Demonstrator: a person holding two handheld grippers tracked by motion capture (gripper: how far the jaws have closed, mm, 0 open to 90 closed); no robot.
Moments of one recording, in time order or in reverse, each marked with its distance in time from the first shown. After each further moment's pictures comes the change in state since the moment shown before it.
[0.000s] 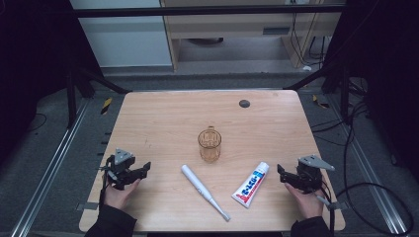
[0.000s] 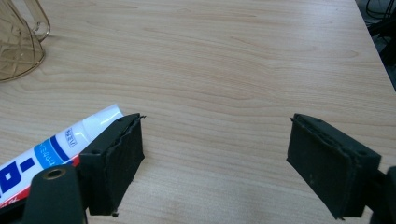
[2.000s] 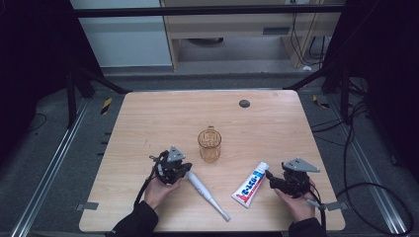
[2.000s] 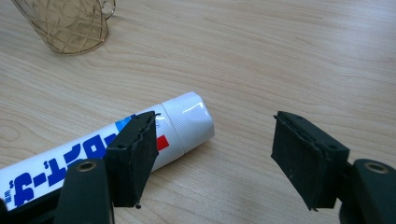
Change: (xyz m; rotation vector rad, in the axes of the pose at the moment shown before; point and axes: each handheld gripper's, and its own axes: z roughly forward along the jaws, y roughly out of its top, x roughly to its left) left arm -0.109 0.033 0.053 0.089 -0.304 0.254; right arm 0.033 -0.001 0.001 0.027 0.119 -0.104
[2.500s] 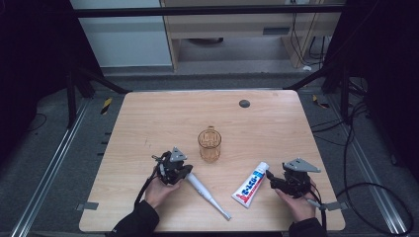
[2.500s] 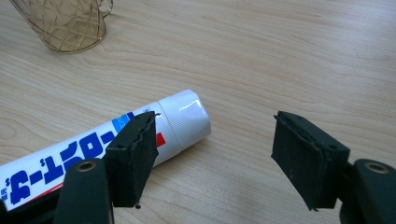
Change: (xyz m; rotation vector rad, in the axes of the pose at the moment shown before) left arm 0.002 -0.003 0.006 0.052 -0.016 0.008; right arm -0.001 -0.001 0.000 0.003 -0.005 -0.004
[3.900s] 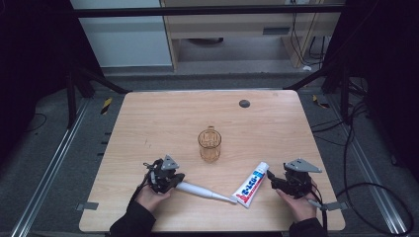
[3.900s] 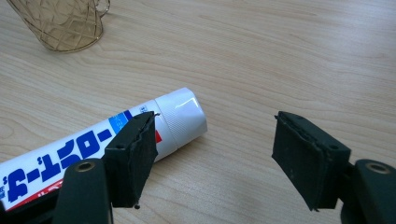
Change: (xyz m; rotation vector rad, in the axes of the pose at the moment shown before) left arm 0.000 -0.025 -0.021 0.047 -0.009 0.010; right arm -0.002 -0.001 -0.002 0.000 -0.011 0.003
